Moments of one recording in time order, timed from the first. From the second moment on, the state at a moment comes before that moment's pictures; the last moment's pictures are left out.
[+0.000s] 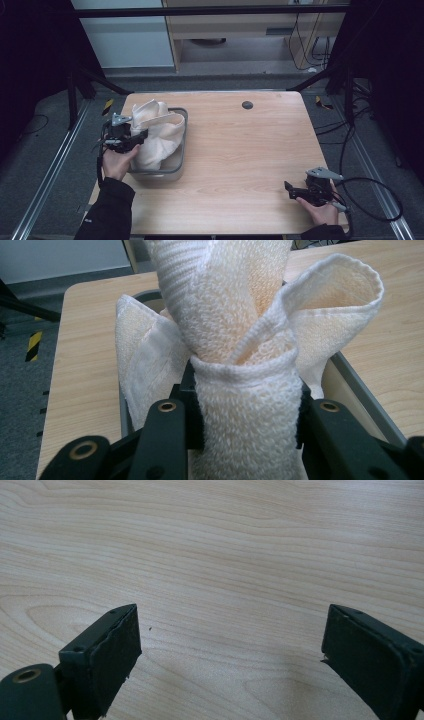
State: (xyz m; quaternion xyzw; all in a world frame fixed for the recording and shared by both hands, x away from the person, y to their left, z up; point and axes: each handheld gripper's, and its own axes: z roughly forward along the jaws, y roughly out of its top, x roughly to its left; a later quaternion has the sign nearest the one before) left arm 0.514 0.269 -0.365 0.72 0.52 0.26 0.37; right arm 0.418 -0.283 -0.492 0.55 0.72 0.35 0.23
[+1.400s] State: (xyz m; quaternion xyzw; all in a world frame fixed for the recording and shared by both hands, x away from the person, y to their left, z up) left arm 0.477 0.253 -0.292 0.73 0.46 0.27 0.43; right arm 0.417 -0.283 -0.492 0.55 0.72 0.35 0.23
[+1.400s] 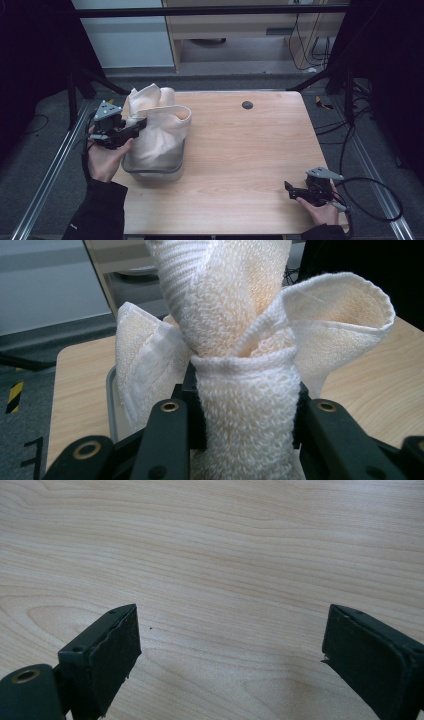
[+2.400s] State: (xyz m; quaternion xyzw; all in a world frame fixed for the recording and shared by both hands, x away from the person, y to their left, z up) left arm 0.477 0.179 -0.288 0.77 0.39 0.24 0.44; right arm 0.416 -0.284 -0.491 0.54 0.72 0.36 0.24
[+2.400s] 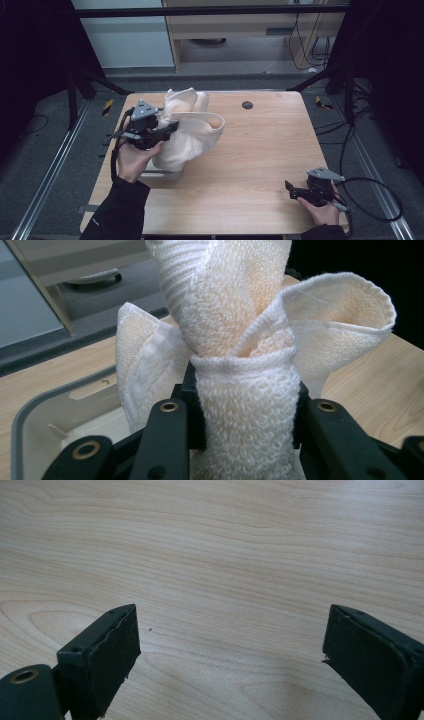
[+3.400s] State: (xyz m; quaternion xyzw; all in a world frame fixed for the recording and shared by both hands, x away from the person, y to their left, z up) left arm 0.492 0.103 -0.318 0.81 0.35 0.19 0.43; right arm 0.415 -0.285 -0.490 0.54 0.72 0.37 0.25
